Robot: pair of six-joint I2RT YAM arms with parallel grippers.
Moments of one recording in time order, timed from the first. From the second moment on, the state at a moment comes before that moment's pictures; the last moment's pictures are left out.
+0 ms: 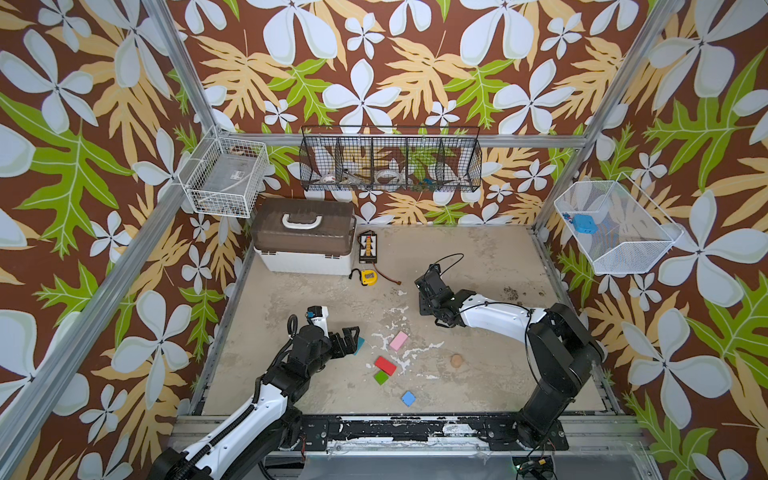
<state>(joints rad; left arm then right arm) -0.44 0.77 0.20 0.03 0.03 -0.67 0.66 1.77 1.08 -0.30 0.40 0.51</state>
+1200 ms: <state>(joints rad) -0.44 0.76 0.20 0.03 0.04 -0.67 0.66 1.86 1.11 -0.31 0.39 0.50</state>
